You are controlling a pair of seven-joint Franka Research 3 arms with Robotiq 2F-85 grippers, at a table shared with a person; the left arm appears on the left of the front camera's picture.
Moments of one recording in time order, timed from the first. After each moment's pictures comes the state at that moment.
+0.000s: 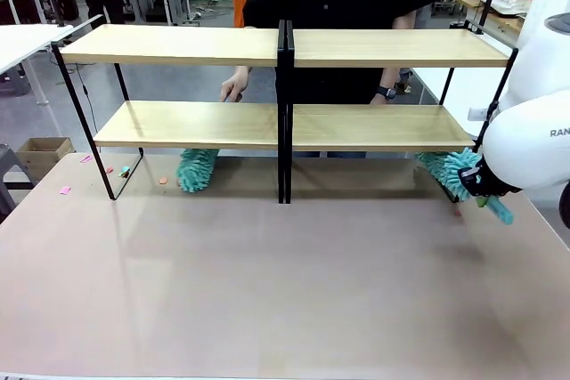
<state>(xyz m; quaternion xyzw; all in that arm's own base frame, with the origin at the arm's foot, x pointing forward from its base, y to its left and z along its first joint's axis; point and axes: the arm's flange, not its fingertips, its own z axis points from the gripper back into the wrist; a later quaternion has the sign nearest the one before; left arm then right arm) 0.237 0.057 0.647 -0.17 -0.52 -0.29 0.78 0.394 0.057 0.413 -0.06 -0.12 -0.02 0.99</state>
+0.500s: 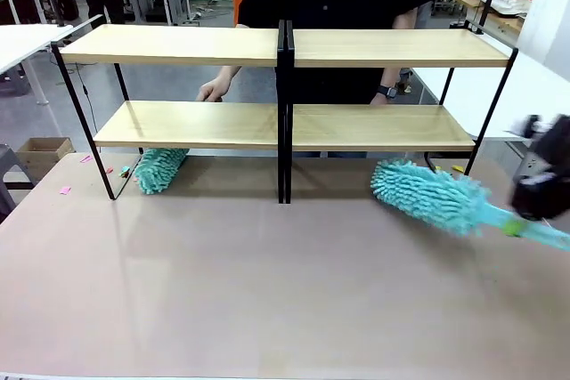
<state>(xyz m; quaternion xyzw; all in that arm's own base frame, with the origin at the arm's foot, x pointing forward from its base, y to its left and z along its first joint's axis) 0.237 0.057 0.647 -0.17 -0.52 -0.29 0.78 0.319 -0.024 0.454 0.19 0.00 0.12 0.97</state>
